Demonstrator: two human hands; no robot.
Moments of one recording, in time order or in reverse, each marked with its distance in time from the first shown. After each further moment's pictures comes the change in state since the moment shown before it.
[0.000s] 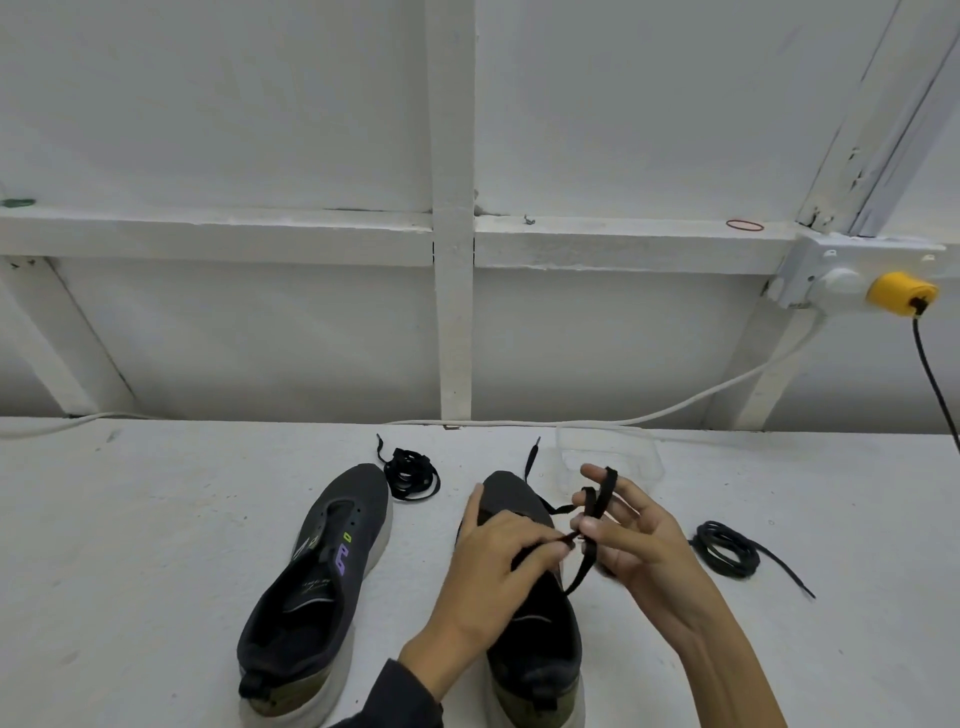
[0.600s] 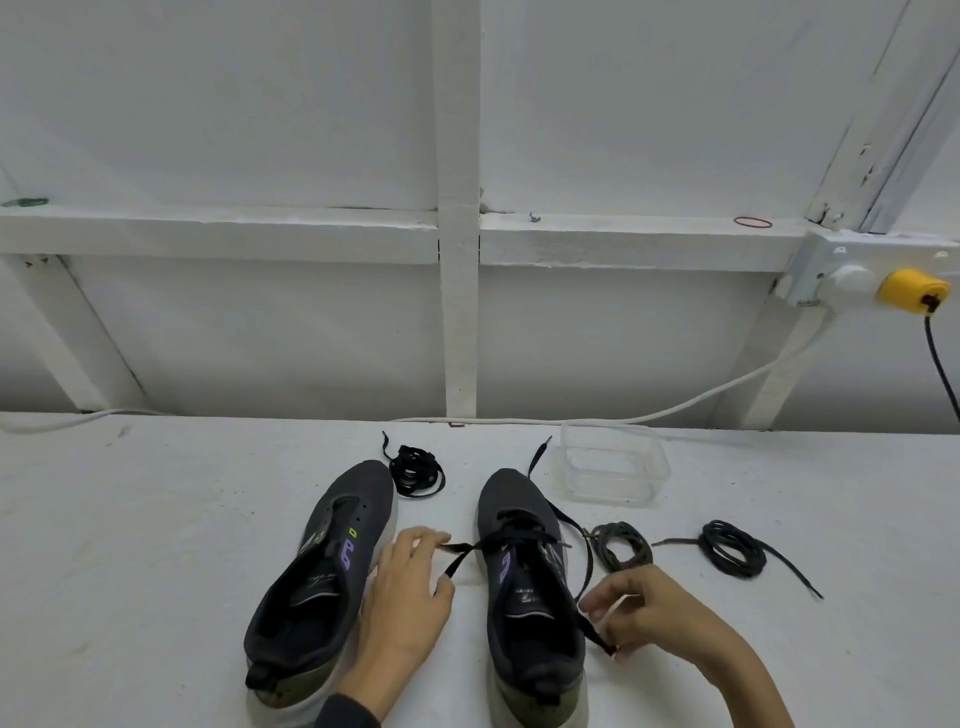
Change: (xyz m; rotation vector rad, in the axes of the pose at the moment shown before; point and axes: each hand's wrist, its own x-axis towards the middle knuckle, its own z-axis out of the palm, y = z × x) left_hand -0.045 -0.072 -0.021 0.404 0.019 -0.481; right_hand -0.005 0.032 -0.050 -0.739 -0.161 0.403
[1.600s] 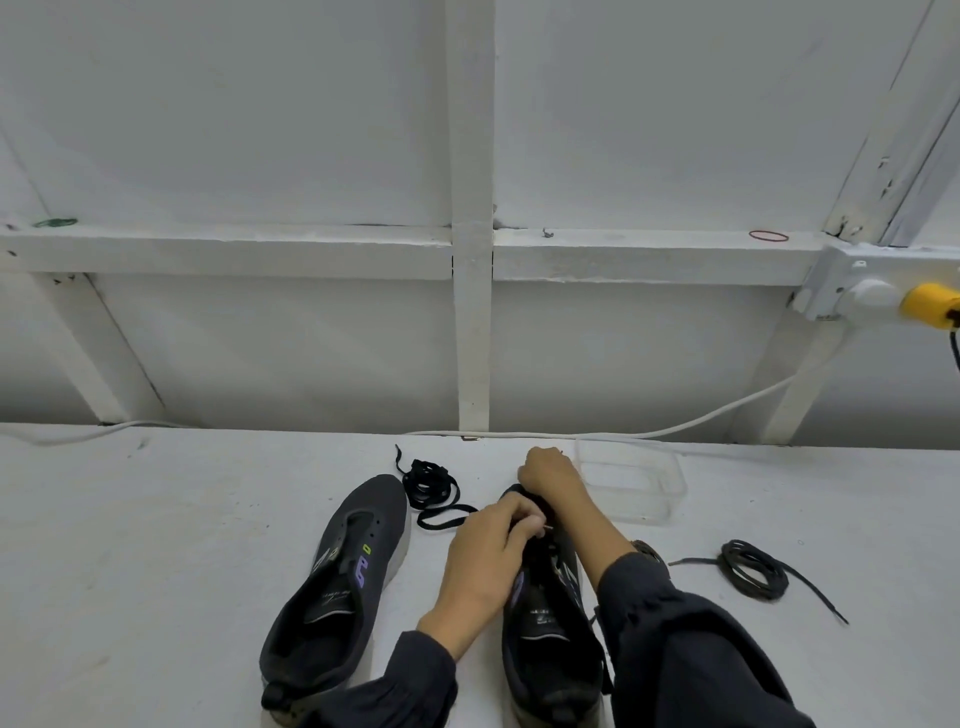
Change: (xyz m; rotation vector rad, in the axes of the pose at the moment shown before) left_hand 0.041 0.071 -0.003 -0.415 -0.059 0.219; right_hand 0.178 -0.110 0.031 -0.812 0.391 0.061
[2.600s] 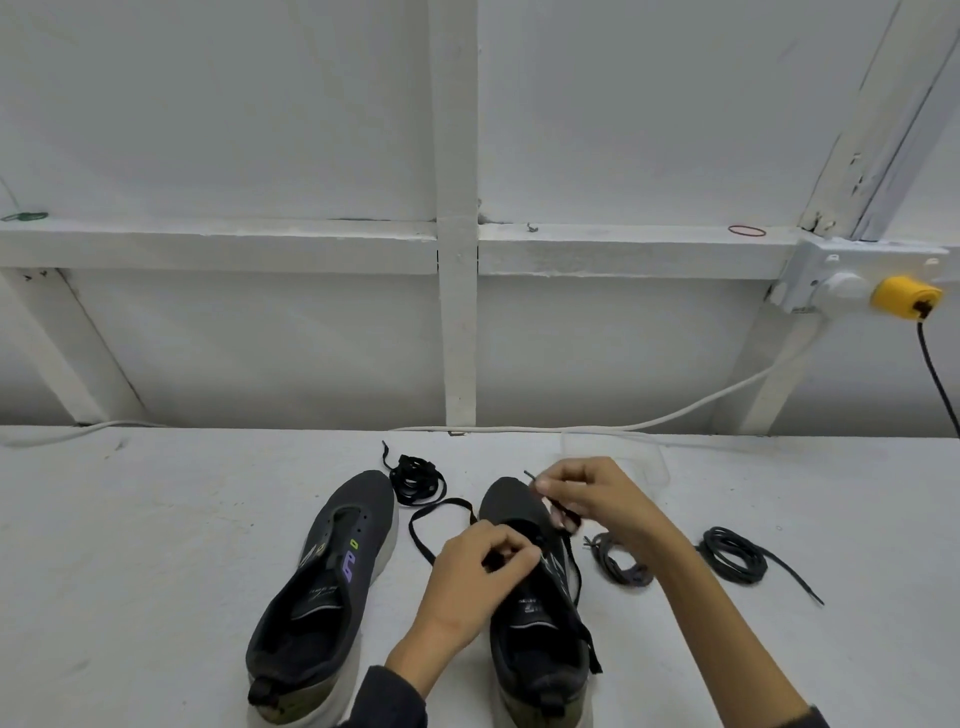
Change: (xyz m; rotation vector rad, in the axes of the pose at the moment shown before) left_hand -0.030 -0.003 -0.005 -0.163 -0.068 -0.097; right_hand -0.109 0.064 -0.045 0.974 -0.178 -0.334
